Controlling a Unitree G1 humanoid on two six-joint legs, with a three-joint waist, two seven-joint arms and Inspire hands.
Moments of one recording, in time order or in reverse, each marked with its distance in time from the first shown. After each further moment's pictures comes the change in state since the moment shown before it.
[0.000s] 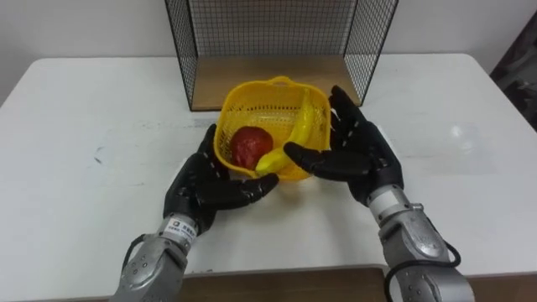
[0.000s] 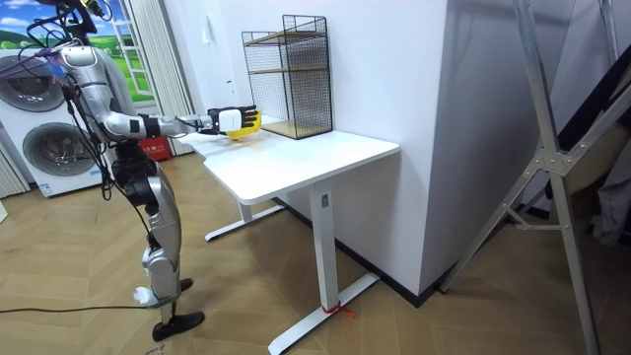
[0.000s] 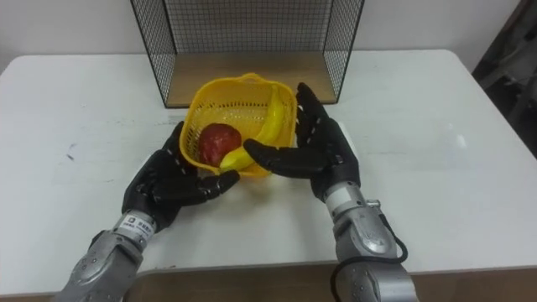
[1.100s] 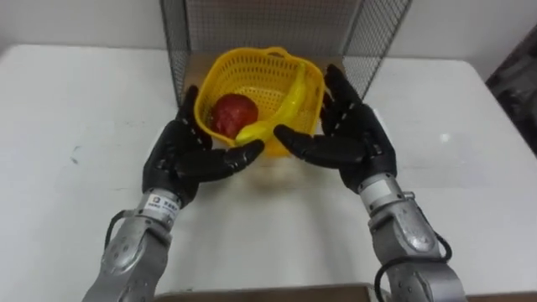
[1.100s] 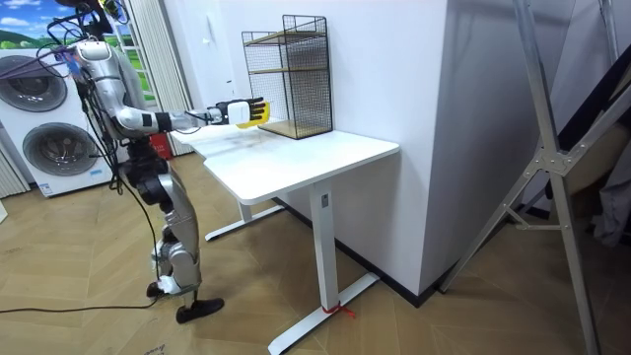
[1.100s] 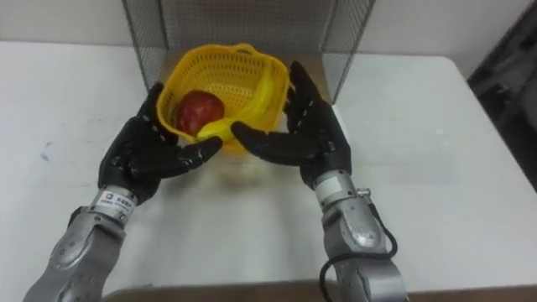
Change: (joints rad) left arm -0.021 0.010 0.072 0.007 0.055 -0.023 0.001; right arm 0.007 0.003 0.062 -0.021 0.012 -0.047 -0.016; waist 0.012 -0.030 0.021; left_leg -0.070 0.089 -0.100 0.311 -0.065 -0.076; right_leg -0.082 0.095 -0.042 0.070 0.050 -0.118
